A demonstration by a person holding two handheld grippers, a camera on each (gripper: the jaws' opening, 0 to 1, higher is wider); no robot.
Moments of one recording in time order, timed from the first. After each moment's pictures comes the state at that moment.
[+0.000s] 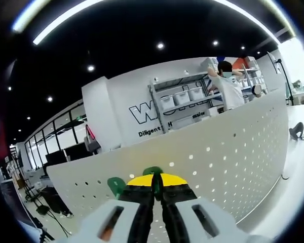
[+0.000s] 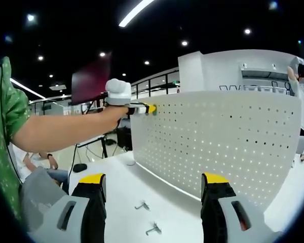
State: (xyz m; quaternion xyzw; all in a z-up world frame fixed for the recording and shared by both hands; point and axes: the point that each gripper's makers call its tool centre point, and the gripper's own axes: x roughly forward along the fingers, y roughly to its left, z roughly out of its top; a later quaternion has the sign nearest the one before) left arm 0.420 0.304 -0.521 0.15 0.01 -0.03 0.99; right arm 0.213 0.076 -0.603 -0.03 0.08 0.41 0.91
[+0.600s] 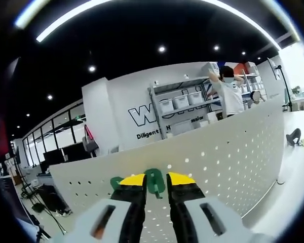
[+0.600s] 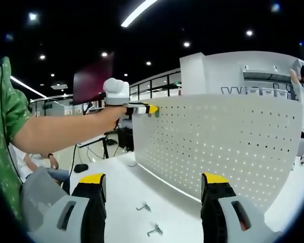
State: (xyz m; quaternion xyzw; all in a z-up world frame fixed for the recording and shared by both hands) left arm 0.404 0.301 -0.511 0.13 0.00 -0.05 0.99; right arm 0.208 0.082 -0.597 -0.03 0.07 0.41 0.91
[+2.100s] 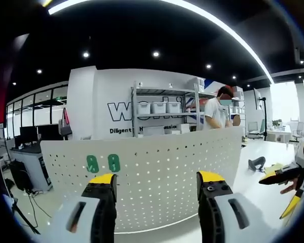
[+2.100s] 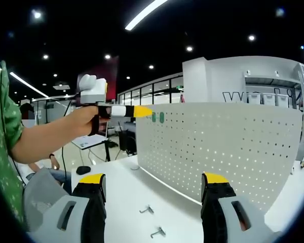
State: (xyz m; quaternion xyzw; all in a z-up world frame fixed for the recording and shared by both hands) left arm 0.302 0.253 -0.512 0.01 0.02 -0.16 0.99; right arm 0.192 0.087 -0.586 -0.03 0.05 0.42 0.91
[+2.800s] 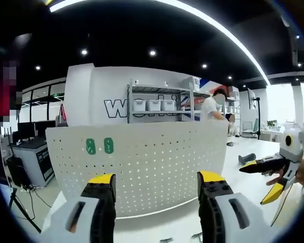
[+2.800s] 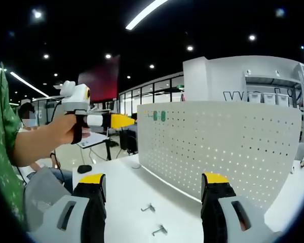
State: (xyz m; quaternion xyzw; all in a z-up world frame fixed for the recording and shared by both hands) left arm 0.240 0.244 -0.541 0.01 0.03 -0.18 0.98; right arm 0.186 0.087 -0.590 -0.04 0.05 0.42 0.91
